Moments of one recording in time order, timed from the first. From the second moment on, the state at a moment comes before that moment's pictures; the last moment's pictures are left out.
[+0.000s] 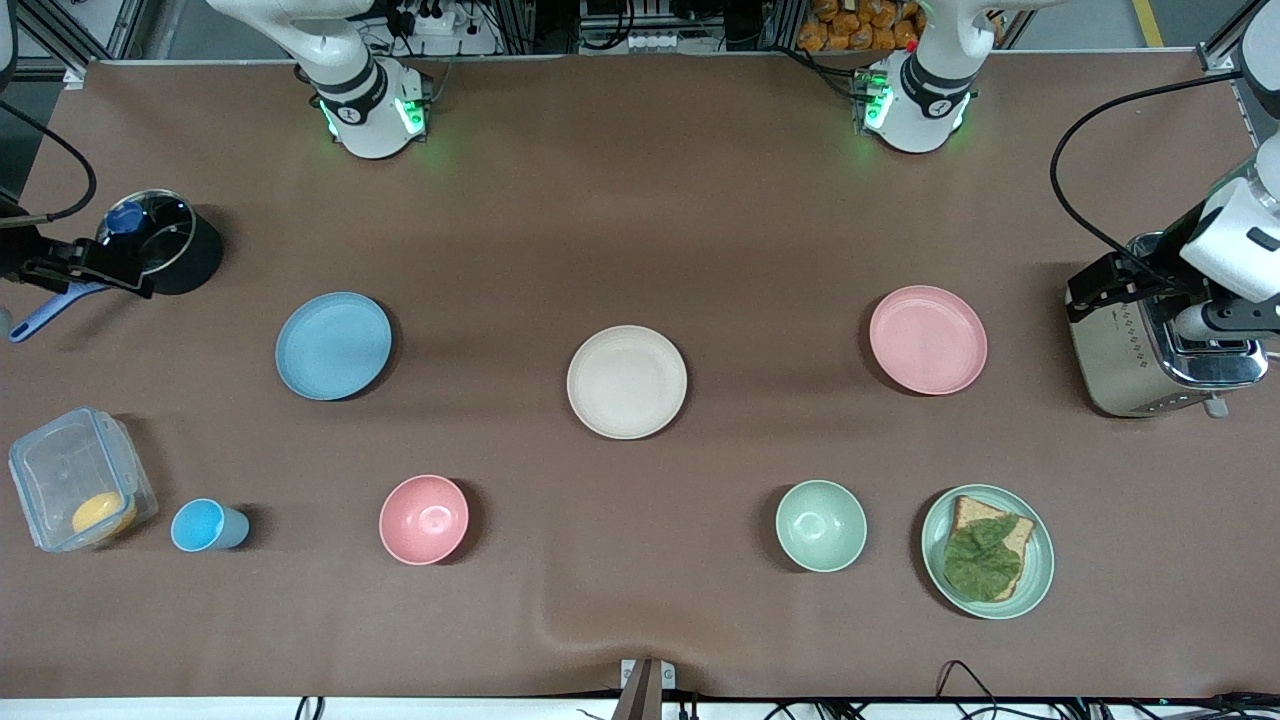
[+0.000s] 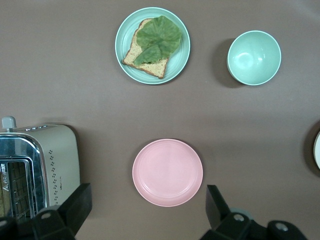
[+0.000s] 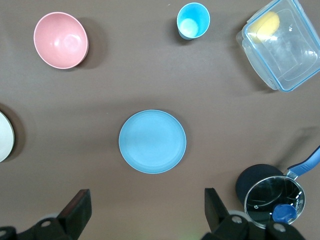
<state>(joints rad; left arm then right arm) -0.04 0.03 -0.01 -1.66 -0.01 1.76 -0.04 0.01 0.10 -0.08 -1.48 0.02 1.48 0.01</state>
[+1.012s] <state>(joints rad) -0.03 0.04 -0.01 -1.66 -0.01 1.73 -0.04 0.01 0.10 -0.08 -1.48 0.02 1.48 0.01</state>
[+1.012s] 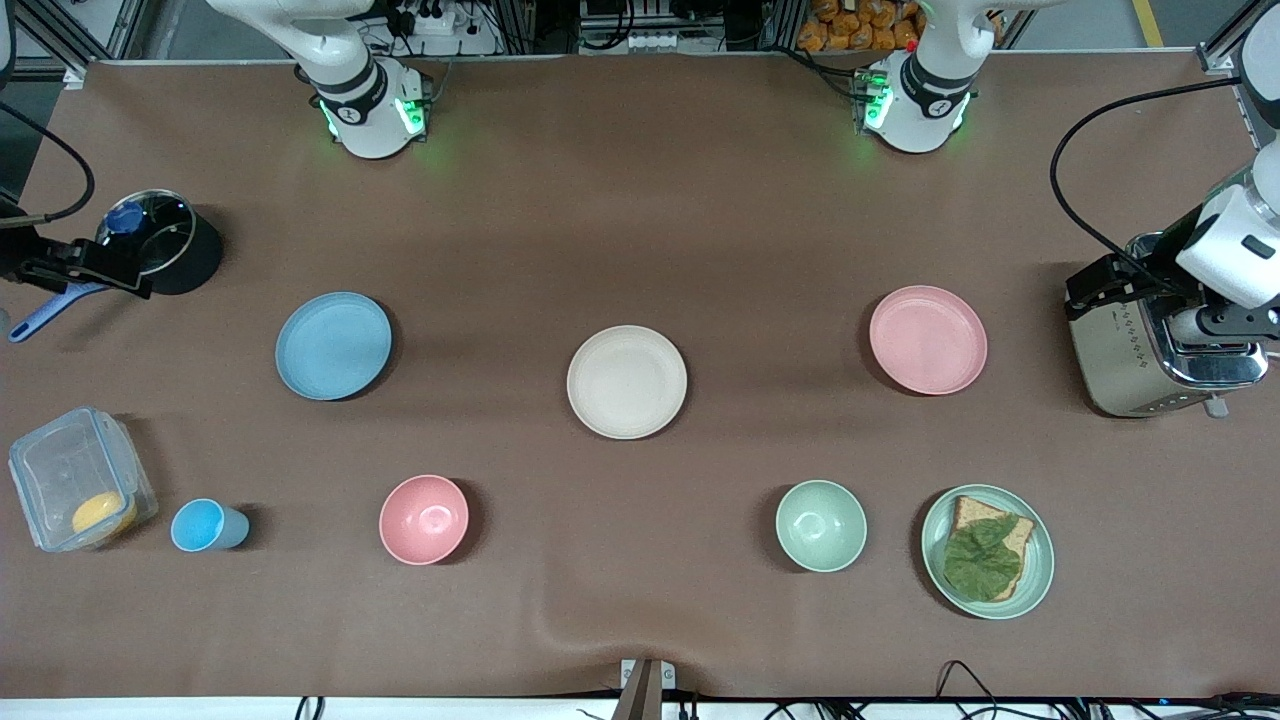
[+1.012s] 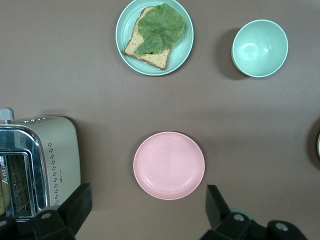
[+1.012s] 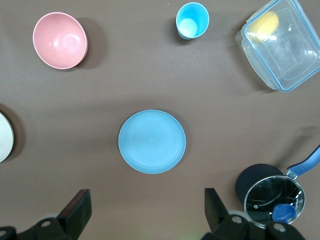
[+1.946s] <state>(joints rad) -0.03 0.04 -0.01 -1.66 -0.01 1.72 -0.04 -0.13 0.14 -0.09 -1.50 0.02 1.48 -0.18</state>
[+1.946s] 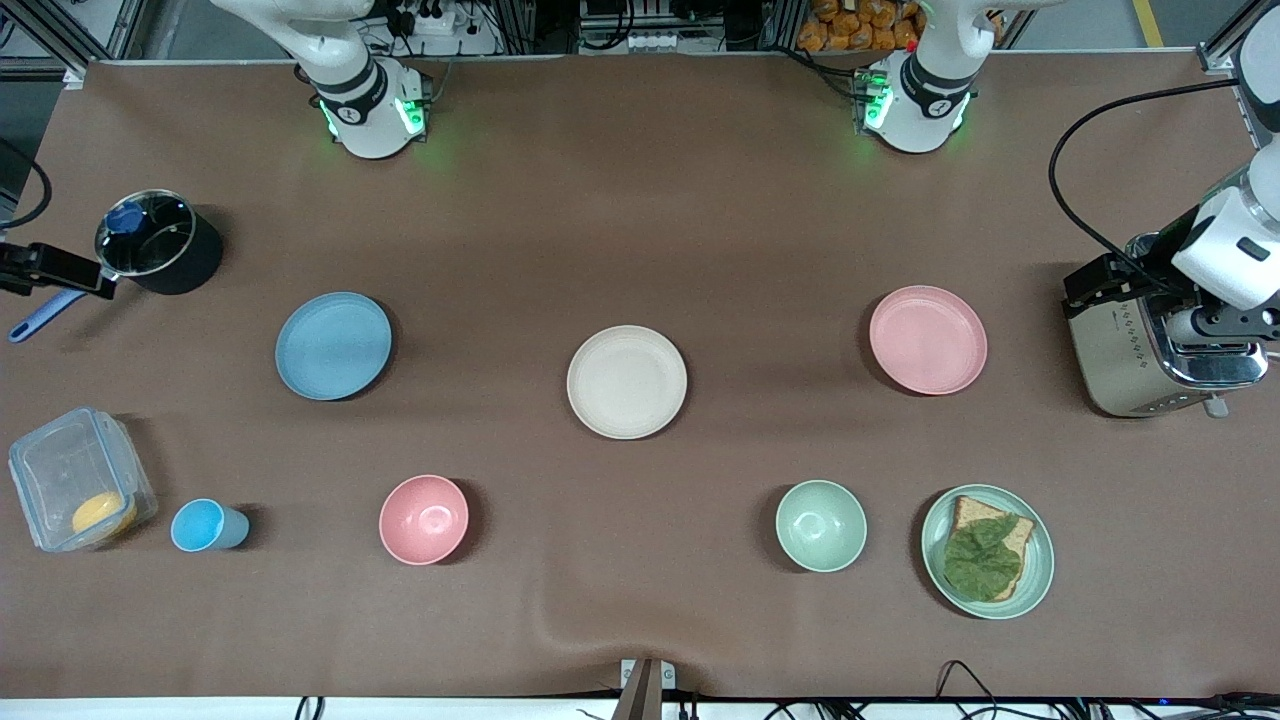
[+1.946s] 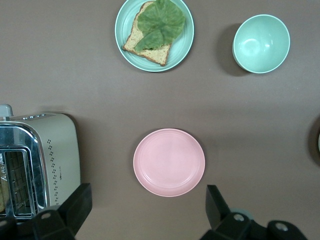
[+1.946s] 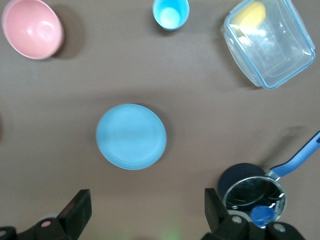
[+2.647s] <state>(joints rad) 0.00 0.20 -0.01 -1.72 -0.01 1.69 -0.03 -0.18 0.22 -0.08 -1.85 0.04 1.86 -0.34</state>
